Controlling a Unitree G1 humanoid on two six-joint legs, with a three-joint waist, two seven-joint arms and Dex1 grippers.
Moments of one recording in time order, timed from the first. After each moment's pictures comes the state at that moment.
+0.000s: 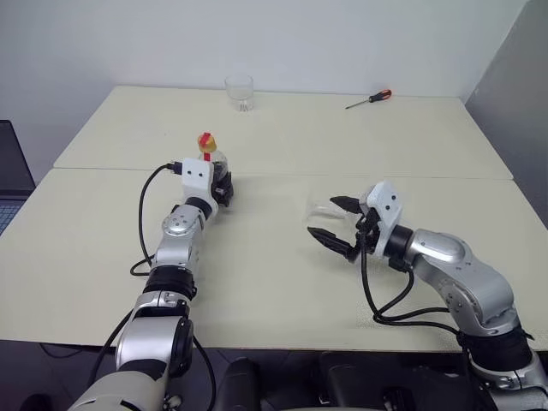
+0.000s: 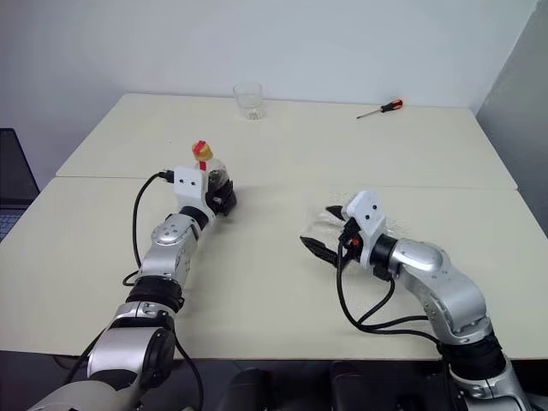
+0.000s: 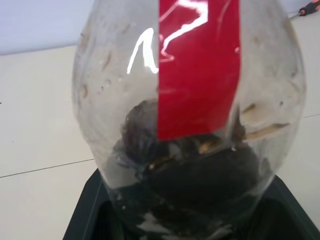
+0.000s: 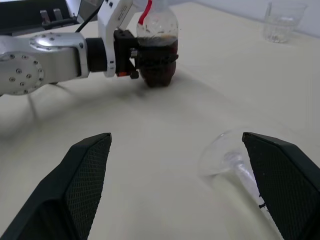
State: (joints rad) left arm -0.71 0.31 0.12 0.72 -0.10 -0.05 -0.31; right arm -0.39 -0.47 0.09 -0.45 0.48 0.69 0.55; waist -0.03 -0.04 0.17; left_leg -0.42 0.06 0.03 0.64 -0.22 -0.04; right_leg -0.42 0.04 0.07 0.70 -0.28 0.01
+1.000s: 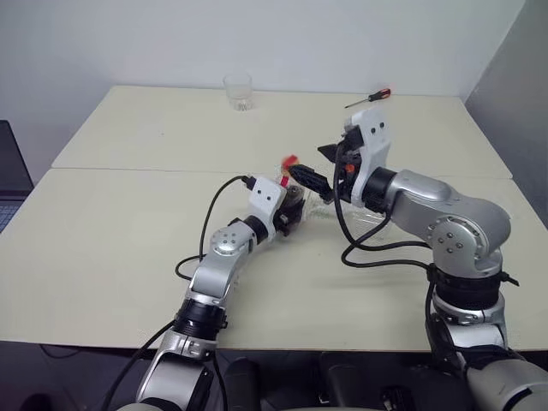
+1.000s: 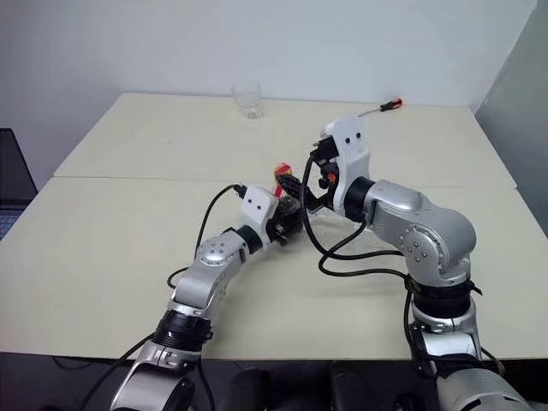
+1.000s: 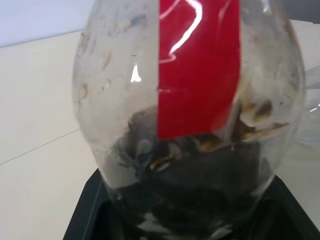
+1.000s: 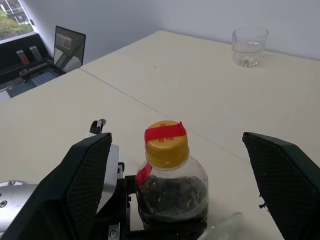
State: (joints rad) left arm -0.49 0.17 -0.16 0.11 -0.07 0.29 -0.43; right arm -0.77 -0.27 0.00 -0.38 0.60 1.13 0.24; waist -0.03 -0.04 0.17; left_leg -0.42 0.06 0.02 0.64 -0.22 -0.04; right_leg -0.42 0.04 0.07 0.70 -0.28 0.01
